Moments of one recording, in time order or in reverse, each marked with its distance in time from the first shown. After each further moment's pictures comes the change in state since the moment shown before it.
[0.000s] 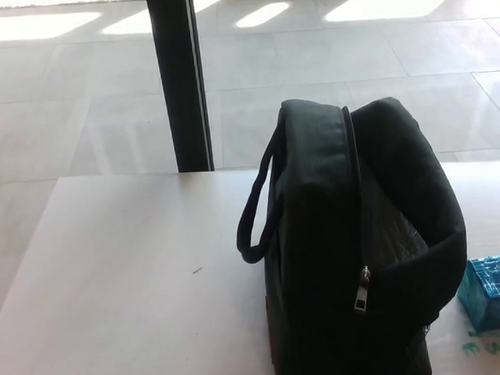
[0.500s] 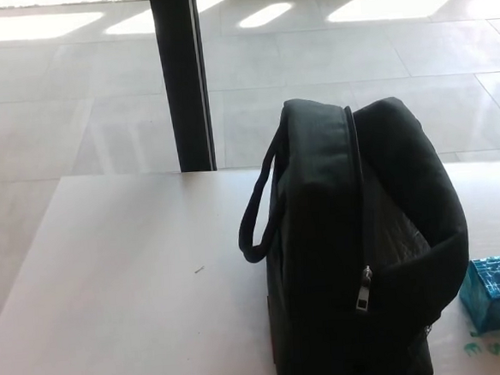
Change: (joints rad) left_arm -0.017 0.001 0.005 0.051 -0.043 0.000 -0.052; right_arm -0.012 -0.013 -0.015 0.030 0.066 -0.054 0.035
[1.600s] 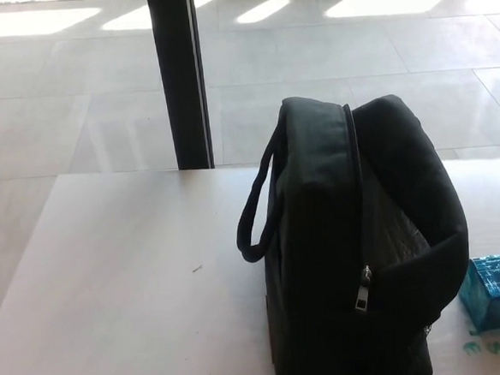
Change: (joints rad) left_arm -0.010 -0.001 -0.005 0.006 -0.001 0.000 -0.001; right_arm -0.292 -0.086 0.023 -1.029 0.159 0.309 0.022
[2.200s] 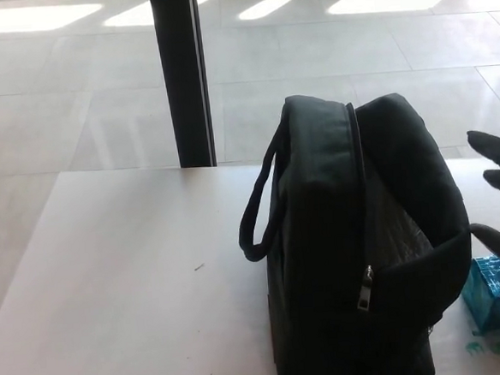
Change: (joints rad) left_arm 0.010 0.003 0.000 0.011 -0.002 0.000 -0.001; right_arm -0.169 -0.086 0.483 -0.032 -0.156 0.204 0.099
